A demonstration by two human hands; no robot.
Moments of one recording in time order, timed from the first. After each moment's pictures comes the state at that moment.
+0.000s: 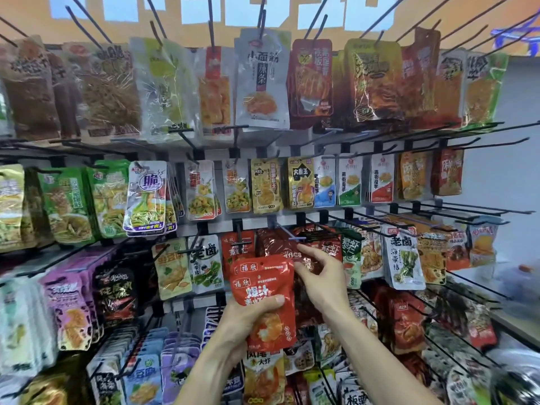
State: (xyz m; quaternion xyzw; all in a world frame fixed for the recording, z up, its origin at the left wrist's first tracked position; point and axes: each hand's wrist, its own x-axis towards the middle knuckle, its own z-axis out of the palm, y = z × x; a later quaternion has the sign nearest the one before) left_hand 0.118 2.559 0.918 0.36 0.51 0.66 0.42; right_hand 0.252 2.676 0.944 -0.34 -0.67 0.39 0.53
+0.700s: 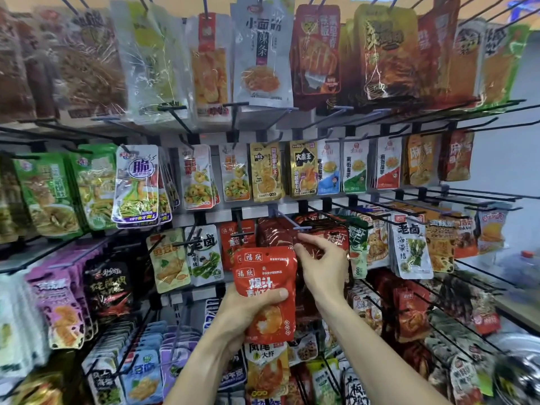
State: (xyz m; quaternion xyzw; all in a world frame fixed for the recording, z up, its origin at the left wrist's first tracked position) left_hand 0.100 2.567 0.918 0.38 0.55 0.63 0.40; right_hand 0.218 2.690 0.936 -0.41 -0.60 0.34 0.59
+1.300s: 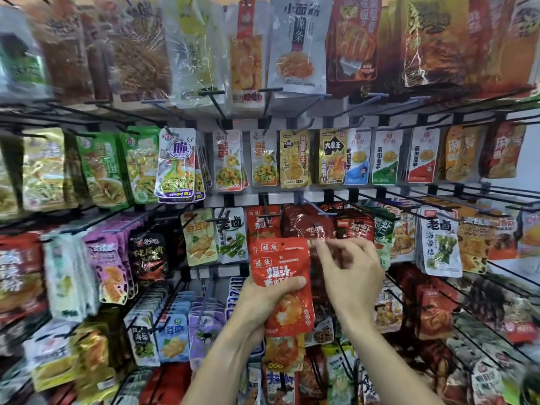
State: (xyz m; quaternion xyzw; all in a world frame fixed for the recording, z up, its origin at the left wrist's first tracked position) left_hand 0.123 2.540 0.913 0.30 0.55 0.67 0.39; right_hand 0.248 2.632 0.928 -0.39 -0.64 0.21 0.62
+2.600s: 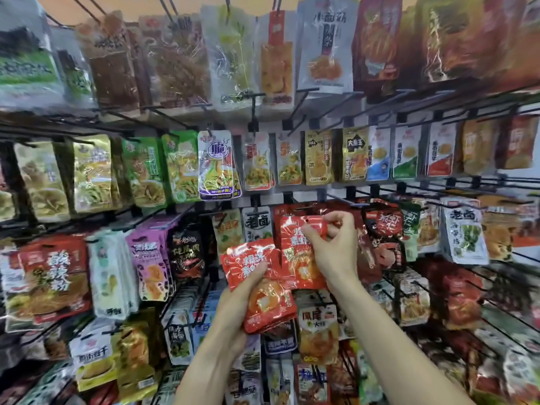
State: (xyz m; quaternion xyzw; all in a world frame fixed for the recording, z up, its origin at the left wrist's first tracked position) left_hand 0.062 2.456 0.911 0.22 0.48 0.73 0.44; right_hand 0.172 2.594 0.951 -0.29 -0.61 0.45 0.59
